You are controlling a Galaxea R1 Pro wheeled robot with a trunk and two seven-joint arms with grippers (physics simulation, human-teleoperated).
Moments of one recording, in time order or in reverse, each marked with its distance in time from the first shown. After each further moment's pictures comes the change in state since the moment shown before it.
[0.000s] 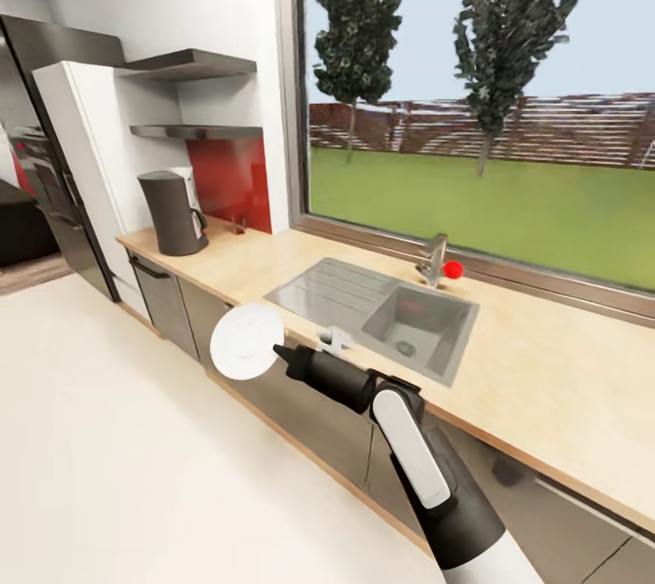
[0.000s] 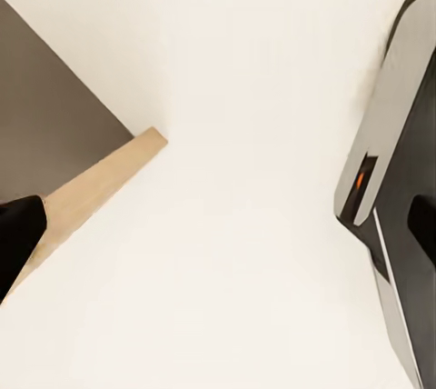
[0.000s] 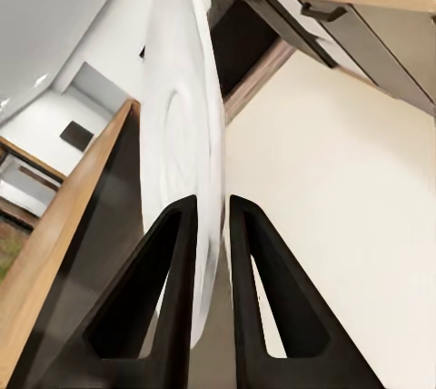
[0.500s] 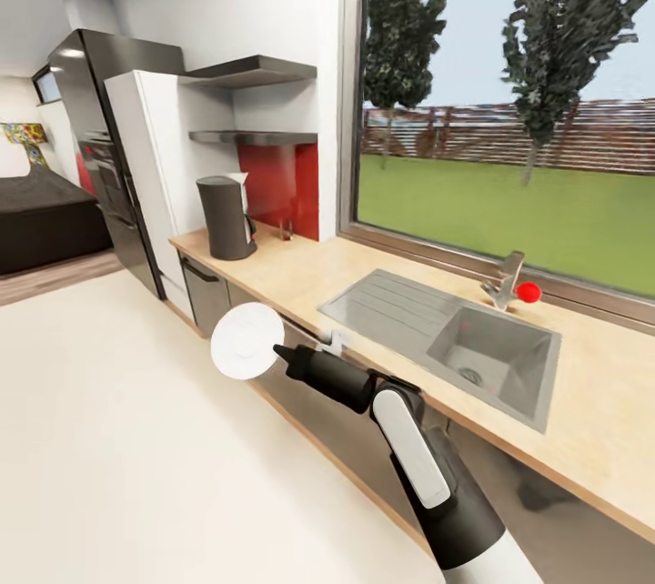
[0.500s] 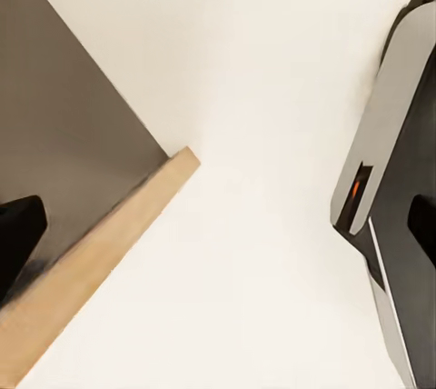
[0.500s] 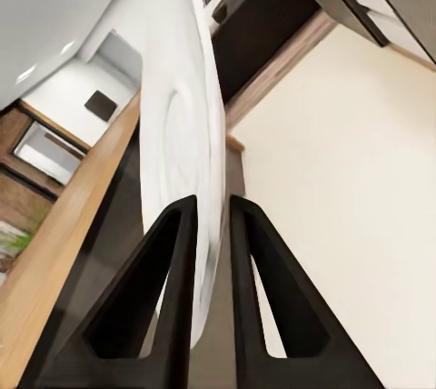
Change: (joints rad) left arm -0.001 -0.002 0.000 -0.001 0.000 0.000 0.000; right arm 0.000 0.000 0.000 0.000 0.001 -0.001 0.001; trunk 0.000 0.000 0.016
